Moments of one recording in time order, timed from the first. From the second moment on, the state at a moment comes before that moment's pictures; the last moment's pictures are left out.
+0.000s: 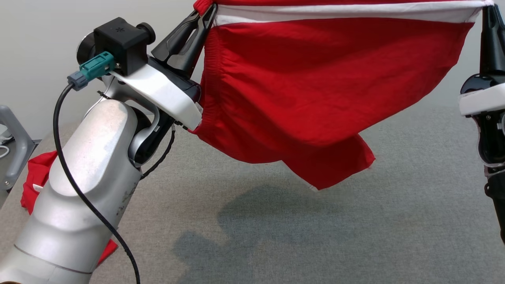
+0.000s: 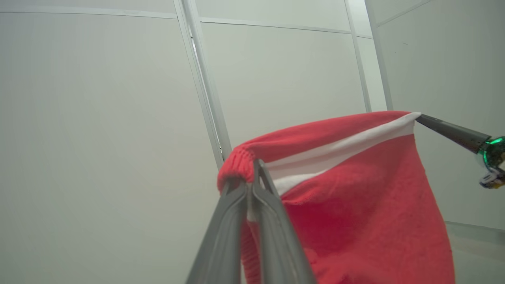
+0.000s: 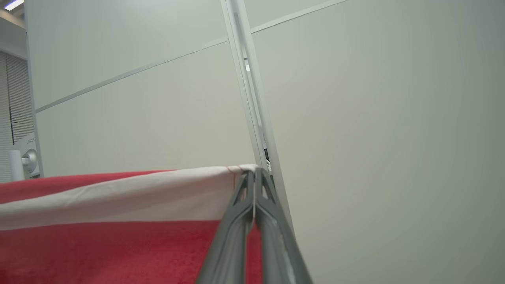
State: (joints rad) left arm -0.86 0.24 -0.54 0.36 -0.54 -0.13 -0.11; right arm -0.72 -0.30 0.13 0.47 0.61 0.13 -0.26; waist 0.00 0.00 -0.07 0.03
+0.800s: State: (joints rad) left arm -1.30 0.20 -0.59 0.65 -0.64 -0.12 0.02; right arm -1.23 -0.35 0.32 0.70 0.77 0.13 -0.18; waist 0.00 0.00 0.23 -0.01
